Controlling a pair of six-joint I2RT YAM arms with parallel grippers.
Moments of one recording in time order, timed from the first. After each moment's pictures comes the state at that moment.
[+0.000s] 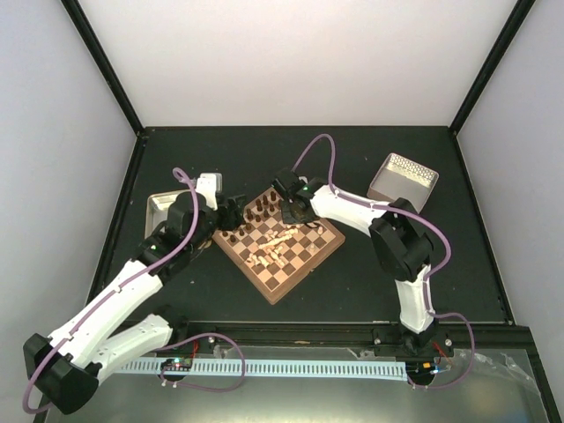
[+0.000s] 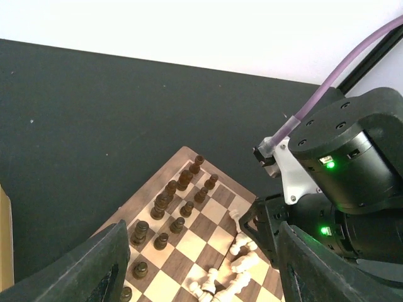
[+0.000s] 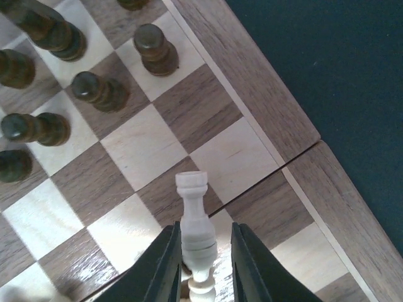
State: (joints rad) left arm -0.55 0.87 0.76 -0.29 -0.13 -0.46; right arm 0.78 2.00 1.51 -0.71 0.22 0.61
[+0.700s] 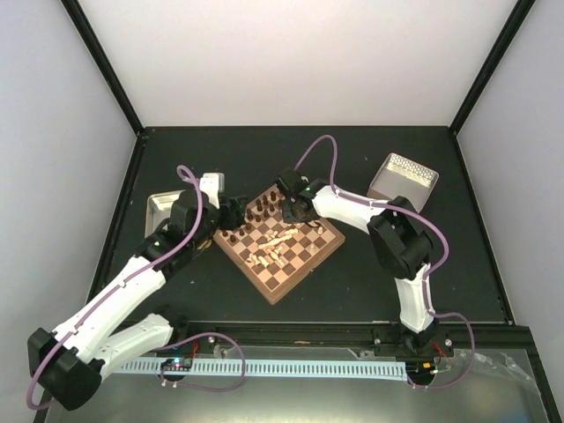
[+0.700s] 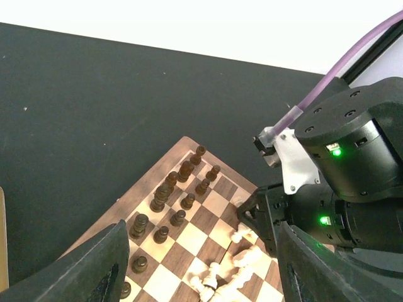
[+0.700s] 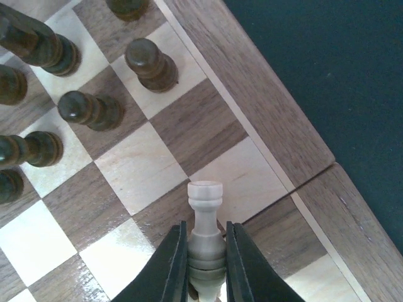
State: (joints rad) left arm -0.53 0.91 0.76 -0.28 -0.09 -0.46; right arm 0.75 2.03 1.48 -0.64 0.18 0.59
